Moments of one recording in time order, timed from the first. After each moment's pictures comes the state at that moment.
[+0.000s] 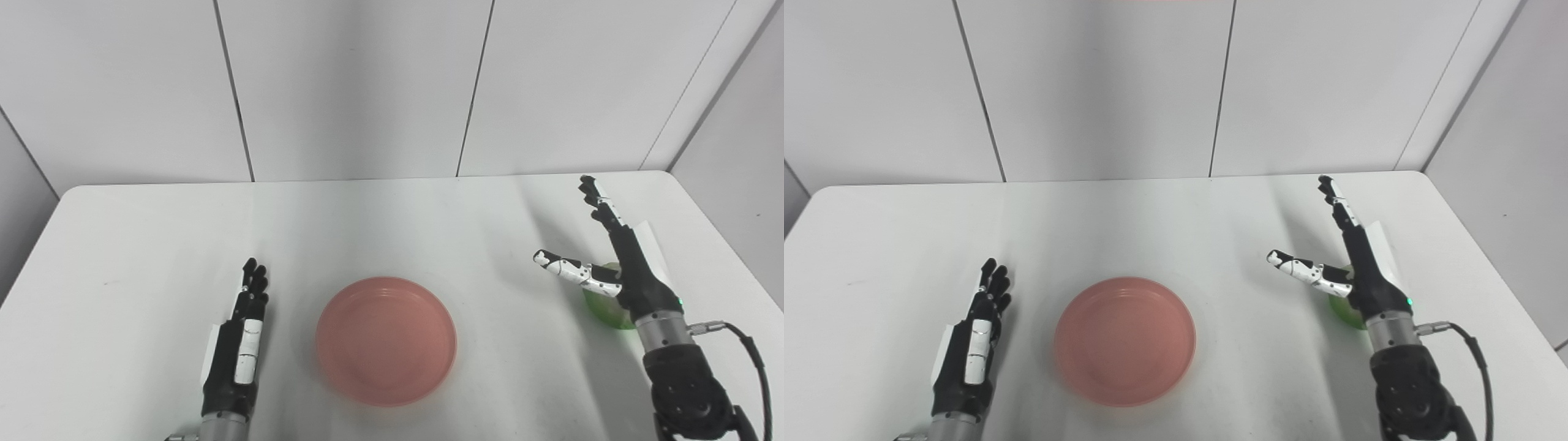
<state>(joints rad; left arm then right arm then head) -0.03 -0.08 -0.08 0.06 0.05 -0.18 -0.01 -0.12 -0.42 -0.15 -0.23 -0.37 0.13 0.05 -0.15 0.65</state>
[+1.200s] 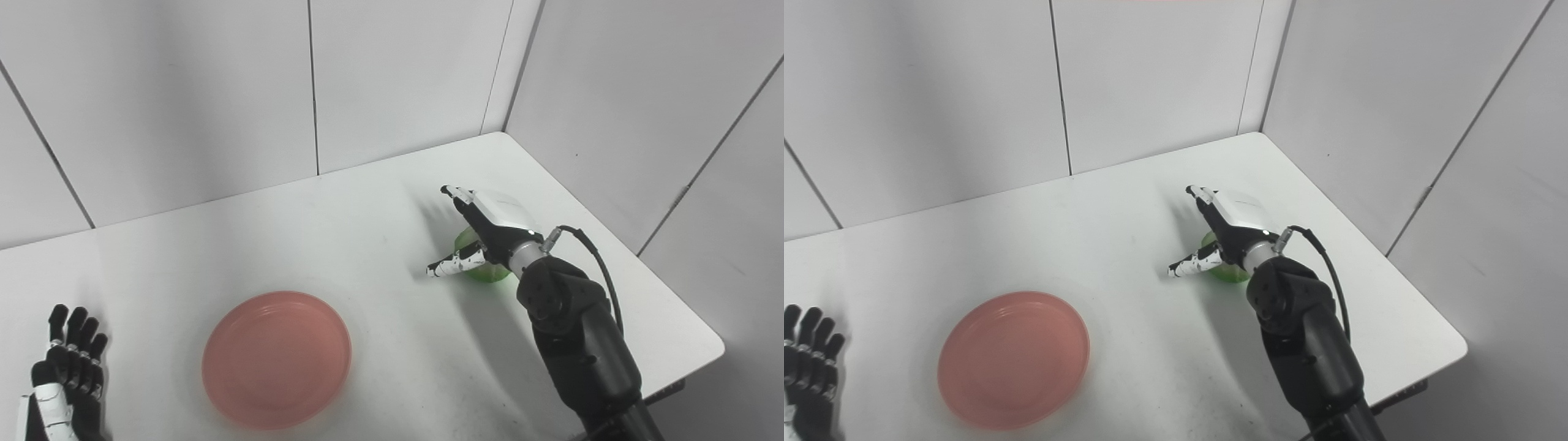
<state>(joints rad) -0.10 0.02 0.01 0.15 -0.20 -0.22 -0.14 -0.19 -0.38 -0.17 -0.39 -0.98 0.47 0.66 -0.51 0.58</state>
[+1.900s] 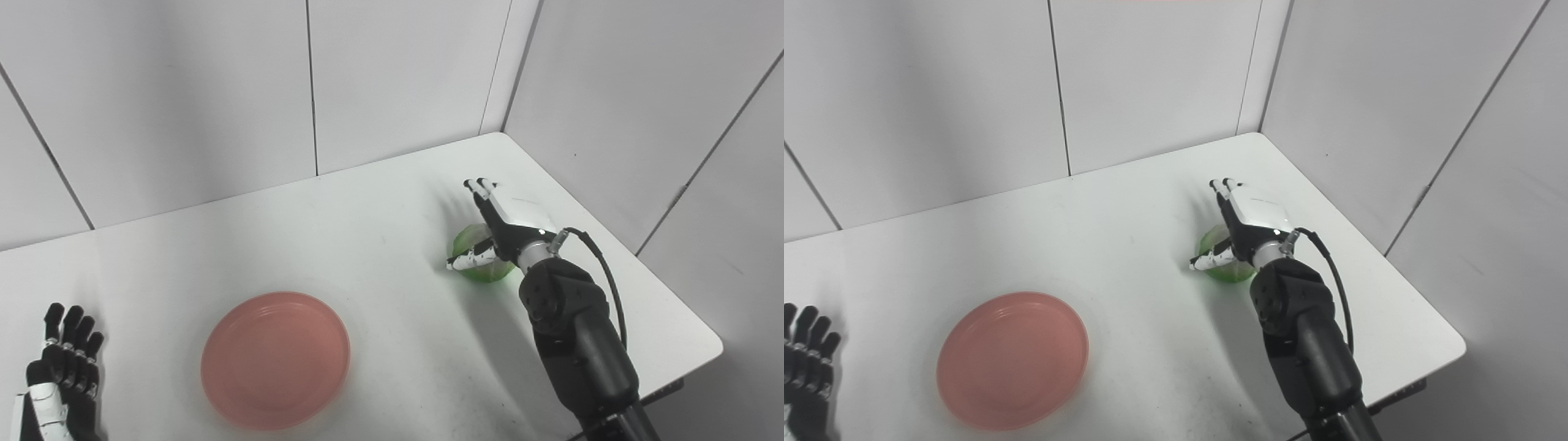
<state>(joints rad) -0.11 0.03 0.02 0.16 -0.20 -0.23 -0.16 -0.18 -0.38 -0.18 -0.36 -1.14 0.47 0.55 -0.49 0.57</state>
